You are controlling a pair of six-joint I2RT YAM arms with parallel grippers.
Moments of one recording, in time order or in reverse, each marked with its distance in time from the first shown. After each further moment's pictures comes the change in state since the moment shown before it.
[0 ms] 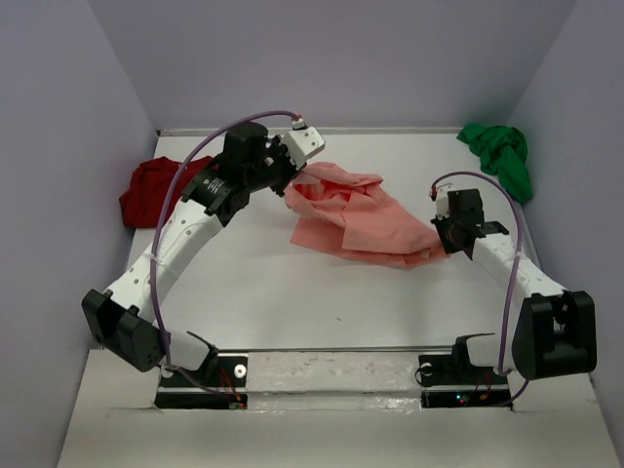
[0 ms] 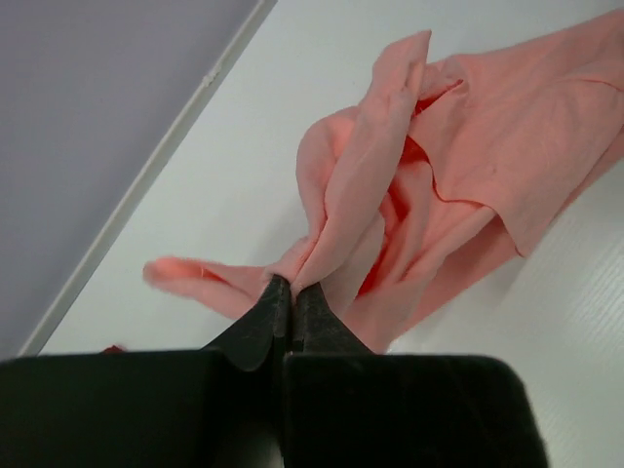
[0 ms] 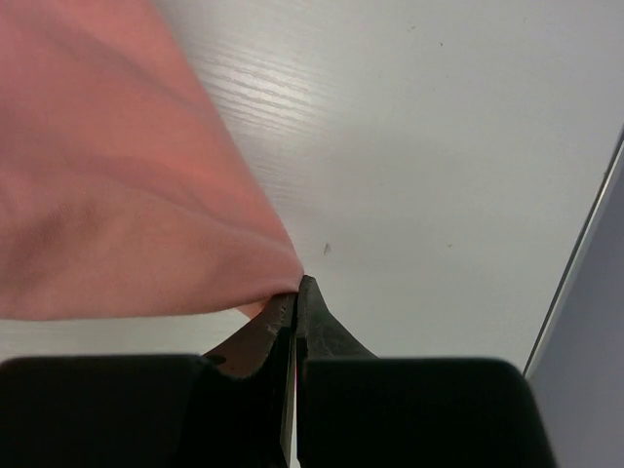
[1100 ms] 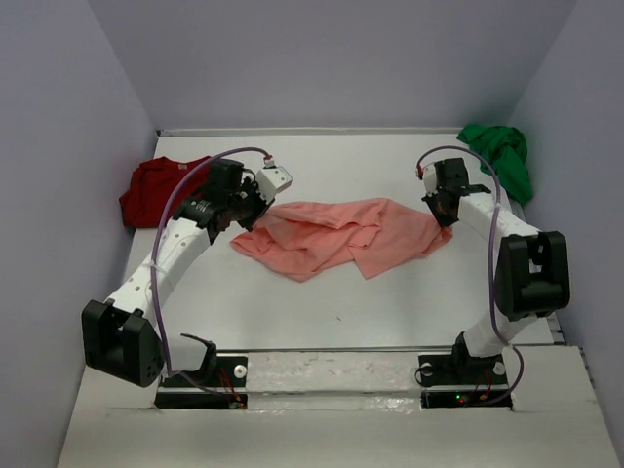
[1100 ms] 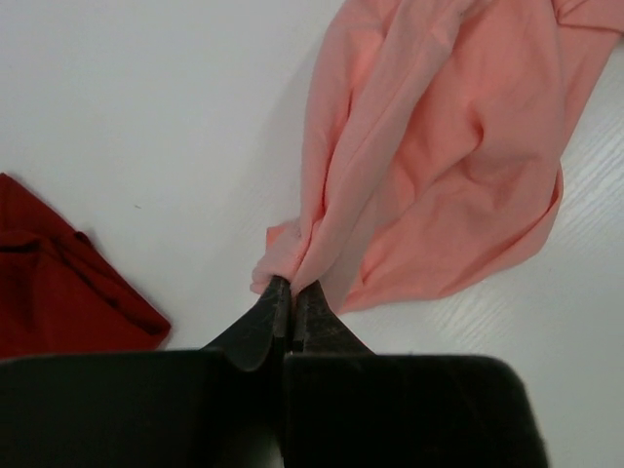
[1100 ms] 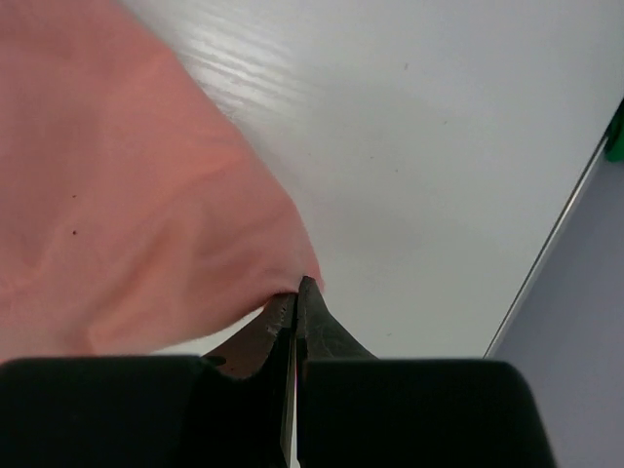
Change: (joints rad) left arm 0.189 -0.120 -0.368 -0.045 0.033 0.066; right arm -0.002 0.306 0.315 -0.051 0.030 -0.110
